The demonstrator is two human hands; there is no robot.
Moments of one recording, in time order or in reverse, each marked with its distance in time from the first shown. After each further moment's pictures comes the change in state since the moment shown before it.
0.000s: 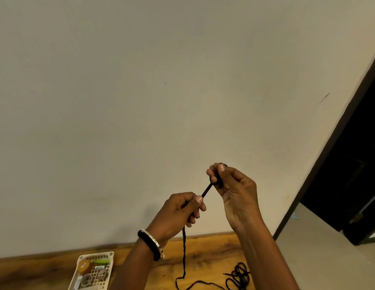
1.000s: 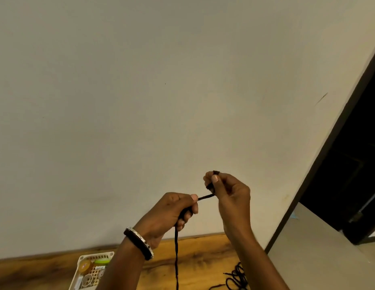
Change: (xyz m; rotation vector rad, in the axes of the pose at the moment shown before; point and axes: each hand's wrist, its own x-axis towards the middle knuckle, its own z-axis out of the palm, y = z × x) left_hand -0.022 0.028 -0.015 -0.156 -0.063 -0.151; right_hand -0.009 0.031 -0.009 -0.459 0.040 -0.289
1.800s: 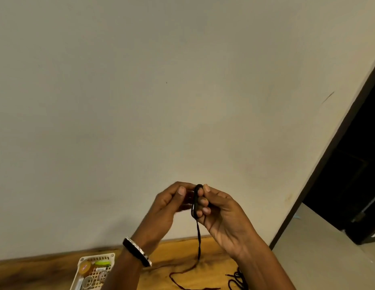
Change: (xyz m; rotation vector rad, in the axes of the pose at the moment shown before) left_hand 0.016 -0.025 -0.012 -0.013 0.099 0.363; right_hand -0.015 -0.032 0.014 0.599 -0.378 0.612
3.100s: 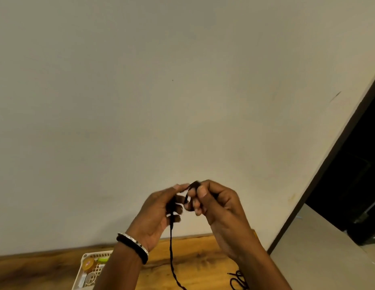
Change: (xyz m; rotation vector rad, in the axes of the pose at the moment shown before) left_hand -0.002 0.010 -0.017 -0.313 0.165 -0.380; right_hand -0.006 0.011 0.009 -0.419 -0.194 -0.394
